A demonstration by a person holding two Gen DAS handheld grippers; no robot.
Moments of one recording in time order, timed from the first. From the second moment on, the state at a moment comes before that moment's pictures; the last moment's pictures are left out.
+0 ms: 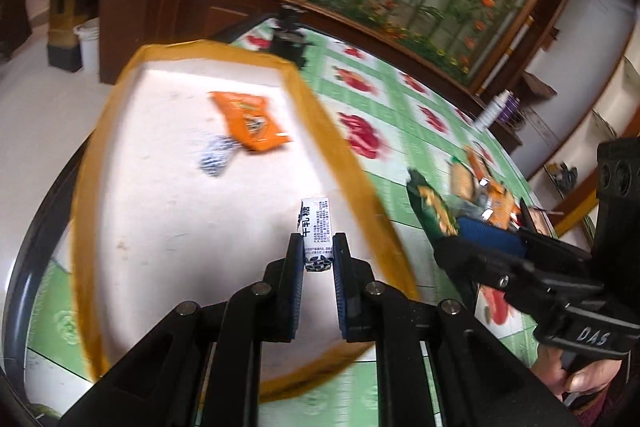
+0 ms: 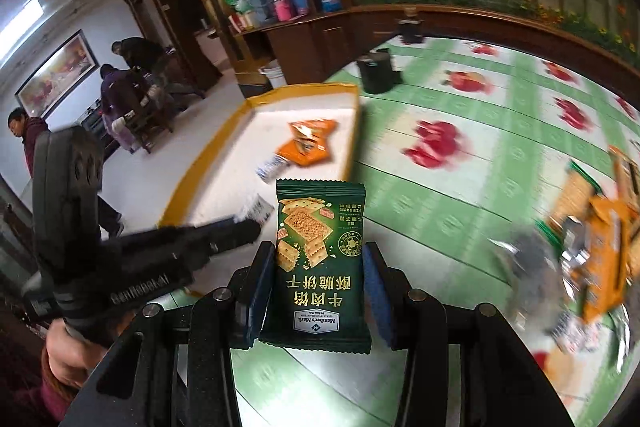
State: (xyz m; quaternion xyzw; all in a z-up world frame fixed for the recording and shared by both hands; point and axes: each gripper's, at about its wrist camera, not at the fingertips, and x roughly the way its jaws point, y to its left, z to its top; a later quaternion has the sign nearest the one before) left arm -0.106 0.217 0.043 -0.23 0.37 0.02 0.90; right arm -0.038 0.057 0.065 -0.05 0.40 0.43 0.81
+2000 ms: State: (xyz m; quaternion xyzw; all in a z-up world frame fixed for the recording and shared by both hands) left arm -0.105 0.224 0.016 -0.21 0.38 0.05 0.90; right arm -0.020 0.150 0.023 -0.07 0.37 0.43 0.82
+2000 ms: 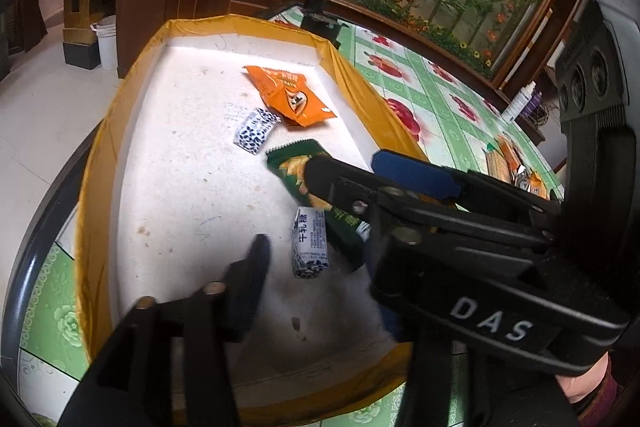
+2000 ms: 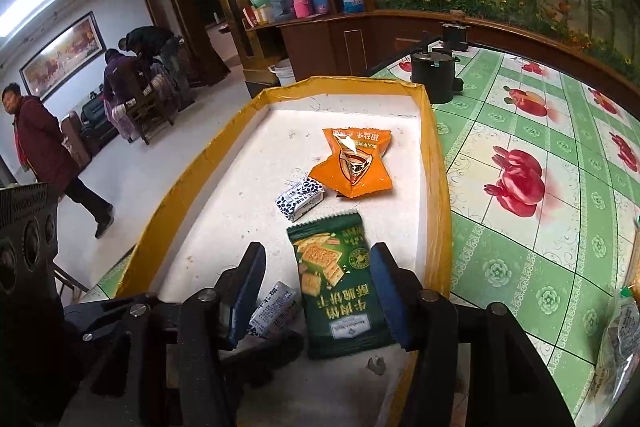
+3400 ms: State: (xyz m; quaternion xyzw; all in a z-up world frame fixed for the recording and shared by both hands) left arm -0.125 0.226 0.026 -0.21 0.34 0.09 0.91; right arm 0.012 -0.016 0.063 0.10 0.35 0.40 0.84
